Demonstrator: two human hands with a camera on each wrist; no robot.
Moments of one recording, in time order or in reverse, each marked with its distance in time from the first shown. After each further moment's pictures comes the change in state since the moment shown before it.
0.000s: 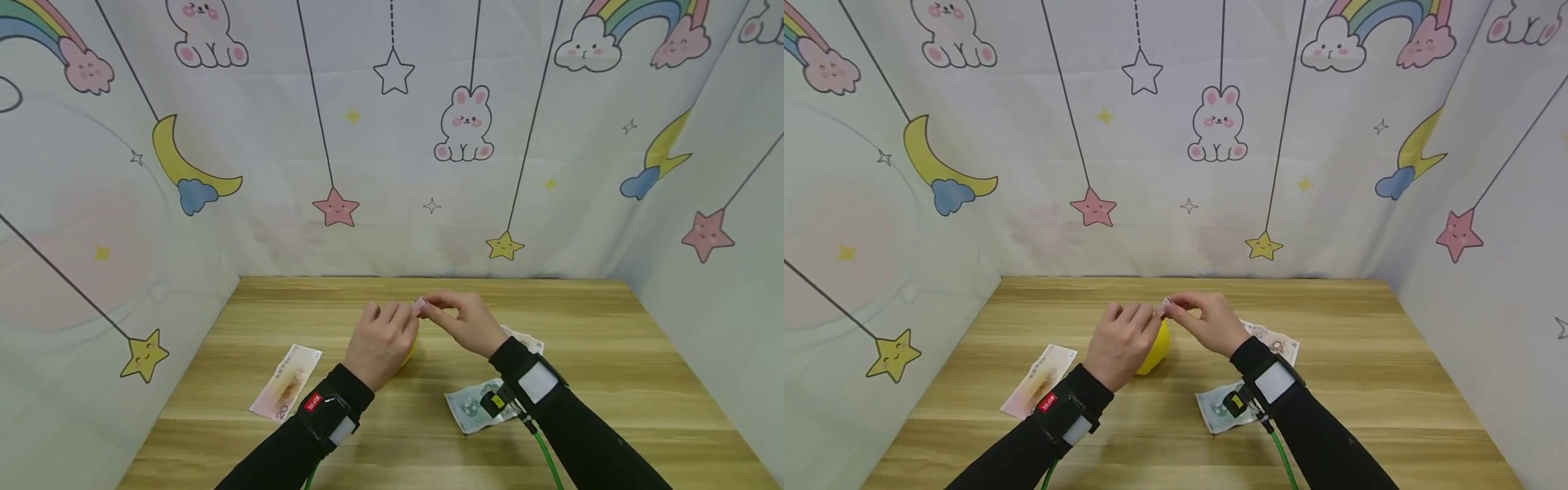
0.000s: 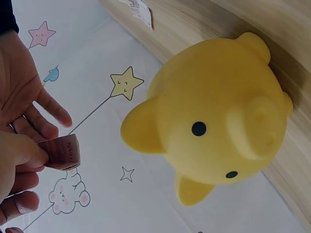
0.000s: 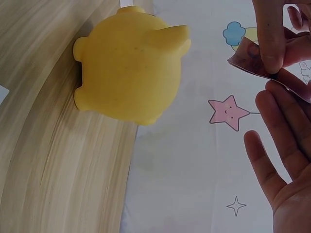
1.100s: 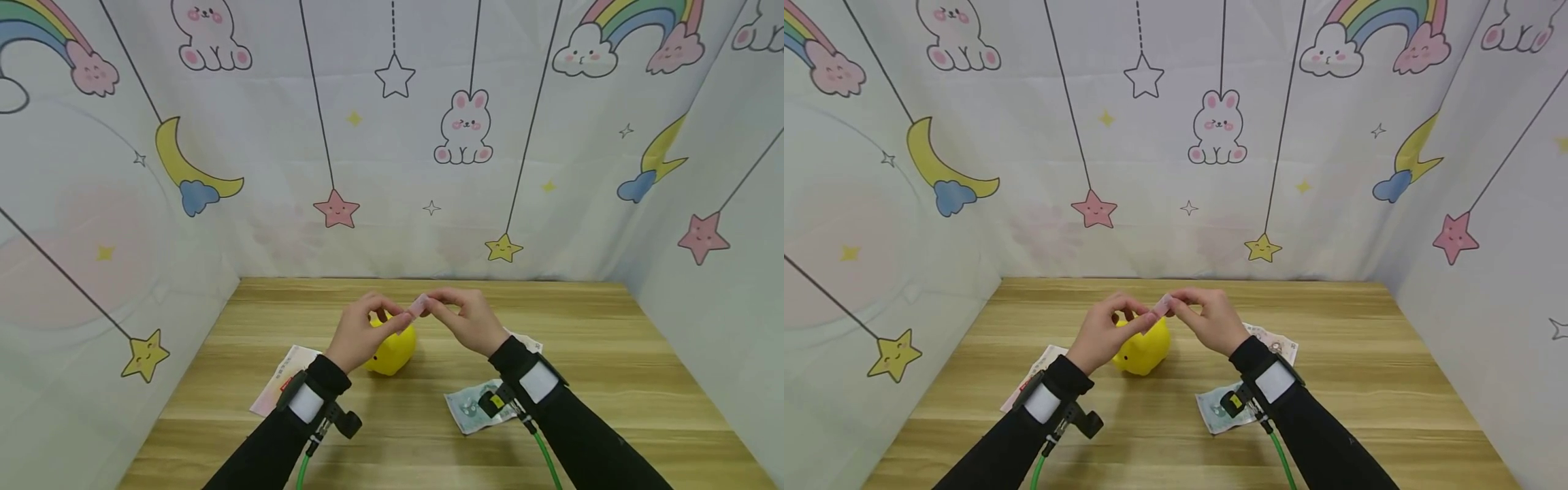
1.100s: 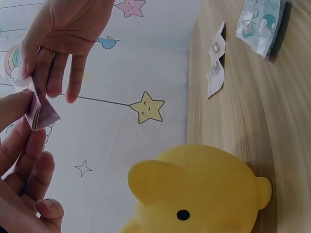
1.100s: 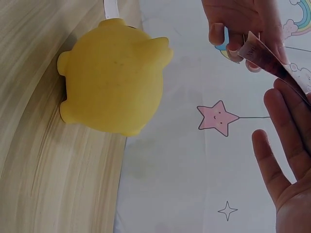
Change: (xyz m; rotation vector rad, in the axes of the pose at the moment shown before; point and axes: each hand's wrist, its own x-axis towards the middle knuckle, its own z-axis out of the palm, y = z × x) left_hand -0.019 -0.027 0.014 -1.307 -0.233 -0.741; right_hand 0.006 -0.053 -0.011 0.098 0.034 0.054
